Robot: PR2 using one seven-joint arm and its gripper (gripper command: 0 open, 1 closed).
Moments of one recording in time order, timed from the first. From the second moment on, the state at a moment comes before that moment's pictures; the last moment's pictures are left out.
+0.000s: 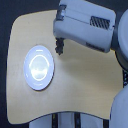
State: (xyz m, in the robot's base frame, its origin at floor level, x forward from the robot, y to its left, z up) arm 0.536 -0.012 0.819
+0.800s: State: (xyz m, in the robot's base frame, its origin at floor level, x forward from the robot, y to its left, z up) arm 0.468 0.029 0.846
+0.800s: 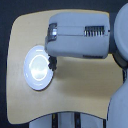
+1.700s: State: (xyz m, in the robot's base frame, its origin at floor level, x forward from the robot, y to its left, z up) arm 0.447 0.132 0.826
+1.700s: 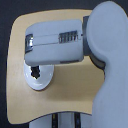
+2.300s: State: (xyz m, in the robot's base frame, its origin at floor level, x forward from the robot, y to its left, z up) arm 0.441 0.150 0.814
